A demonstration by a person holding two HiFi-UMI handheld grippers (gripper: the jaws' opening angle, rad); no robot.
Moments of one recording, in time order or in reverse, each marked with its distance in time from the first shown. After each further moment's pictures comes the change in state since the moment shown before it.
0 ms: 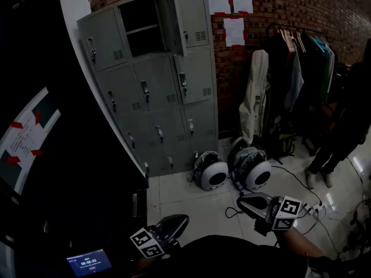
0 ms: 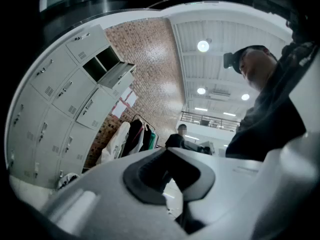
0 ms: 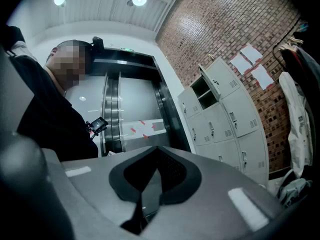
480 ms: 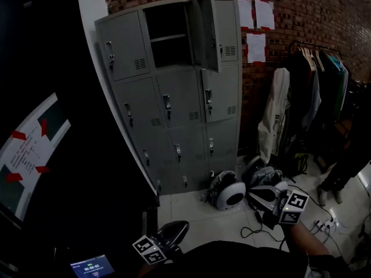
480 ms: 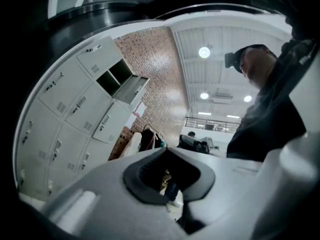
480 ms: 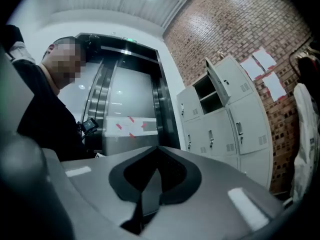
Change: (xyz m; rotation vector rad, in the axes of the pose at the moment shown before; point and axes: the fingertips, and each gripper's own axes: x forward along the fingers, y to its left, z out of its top) left arm -0.075 0.140 0.061 0.014 -0.063 0.035; right arm 0.154 -0.068 0.024 -0.110 0.004 -0.059
